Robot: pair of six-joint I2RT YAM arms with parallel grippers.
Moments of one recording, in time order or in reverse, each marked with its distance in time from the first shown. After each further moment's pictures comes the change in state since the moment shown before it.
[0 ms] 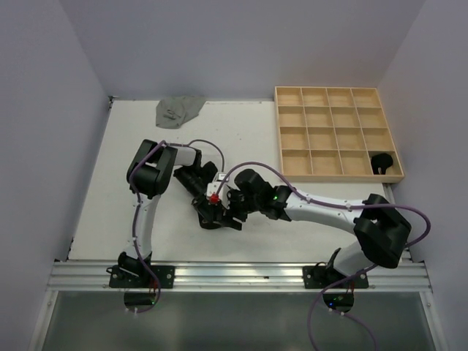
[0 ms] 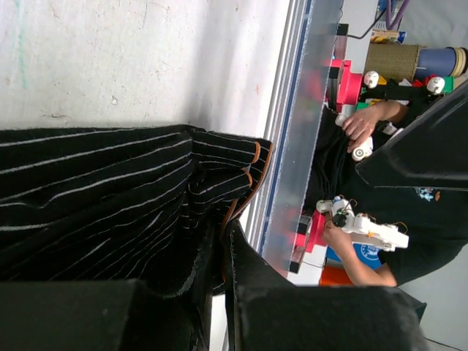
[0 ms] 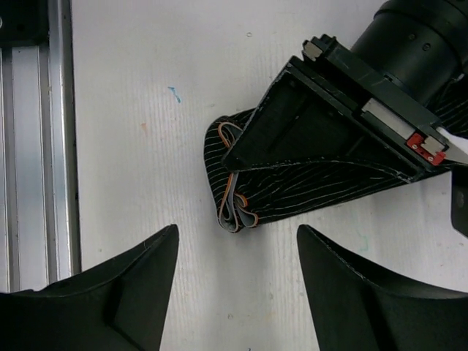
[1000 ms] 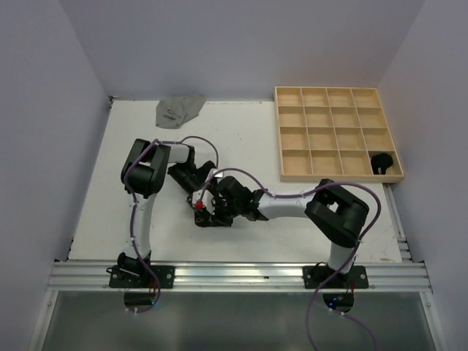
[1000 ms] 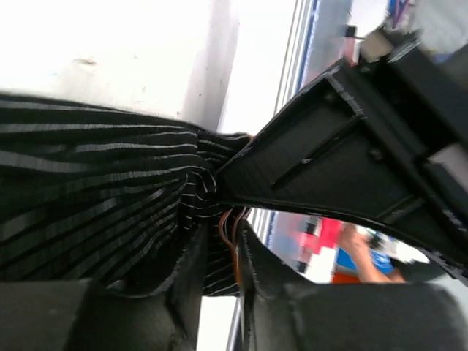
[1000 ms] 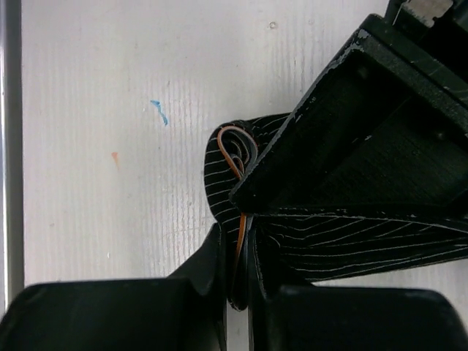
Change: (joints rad) left arm 0.042 -0.014 0.000 -0.021 -0.026 0.033; right arm 0.045 0.311 0.056 0.181 -0.035 0.008
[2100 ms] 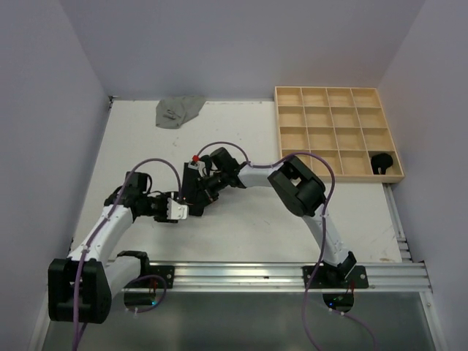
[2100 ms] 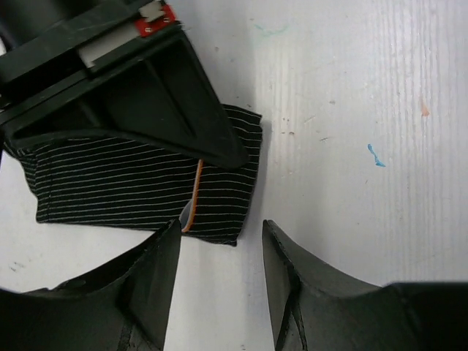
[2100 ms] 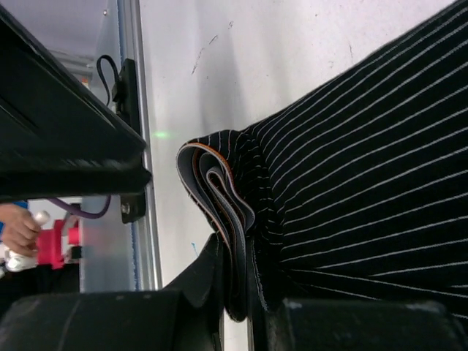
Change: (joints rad) left arm 0.285 -1.282 -0.842 0.755 -0.196 0.509; right arm -0.212 0.497 0.513 -0.037 -0.591 0.690
